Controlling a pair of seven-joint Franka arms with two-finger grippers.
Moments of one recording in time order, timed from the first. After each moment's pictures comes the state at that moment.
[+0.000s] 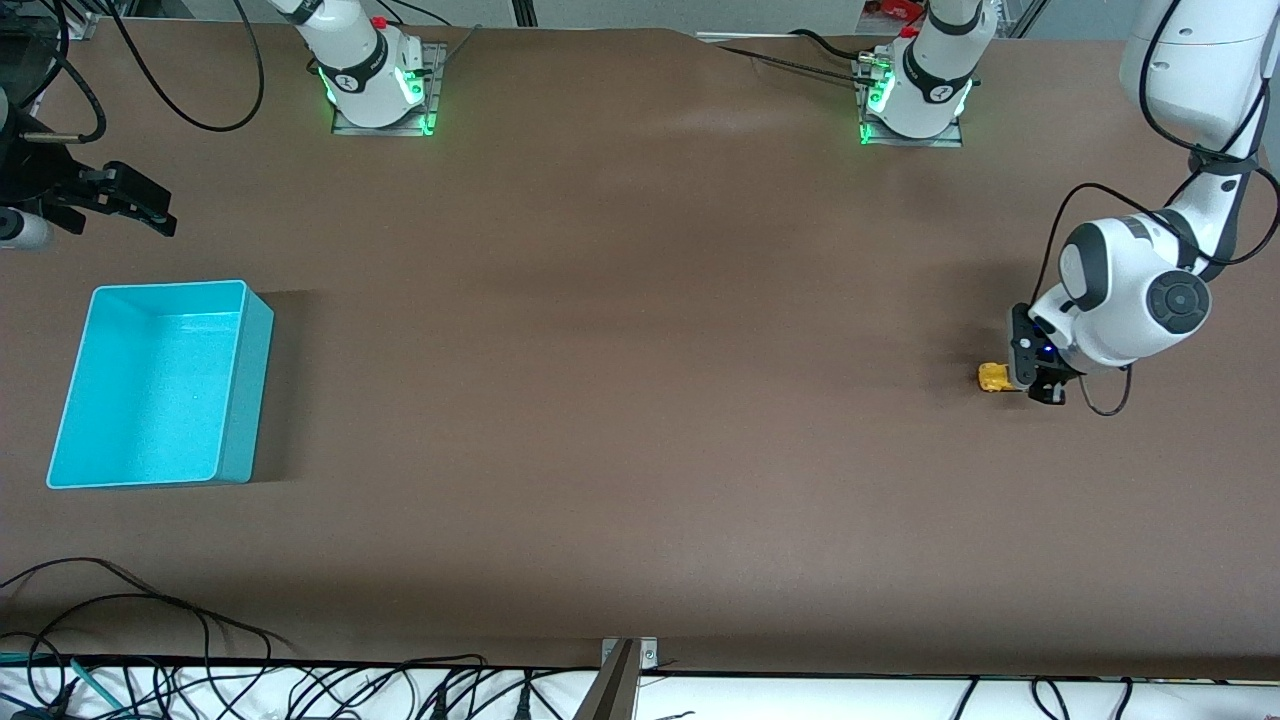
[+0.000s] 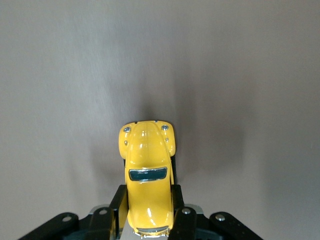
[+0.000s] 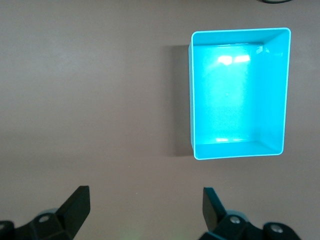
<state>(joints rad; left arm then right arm) 0.04 0.45 0.16 -2.11 0.01 2.52 1.81 0.03 -0.02 -0.01 -1.61 -0.04 1.55 0.01</state>
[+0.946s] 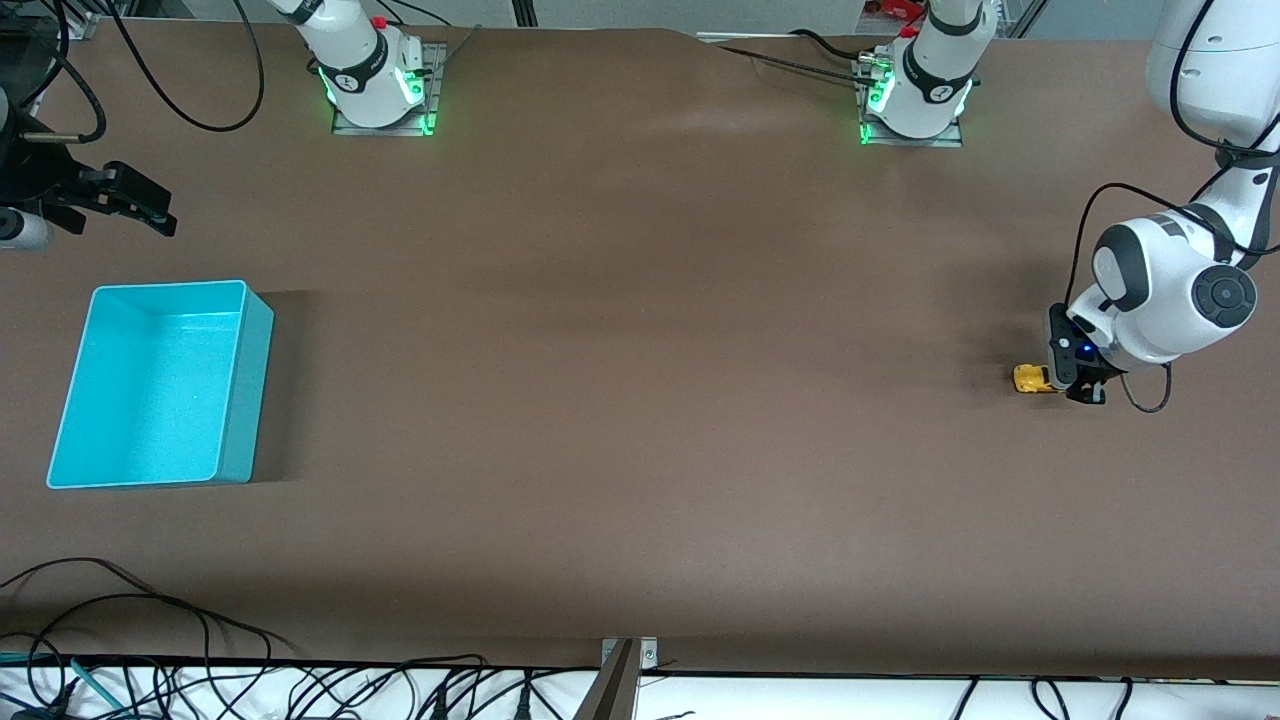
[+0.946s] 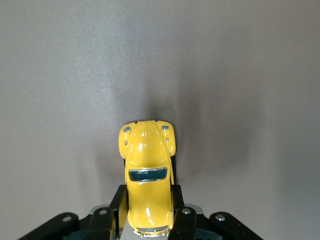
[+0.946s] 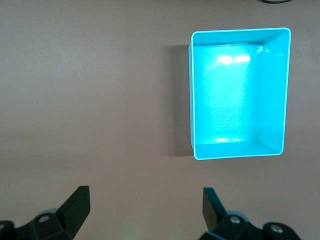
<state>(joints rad) 0.08 0.47 0.20 -2.10 0.00 2.54 1.86 0.03 -0.02 -0.01 -1.61 -0.04 1.55 0.01</state>
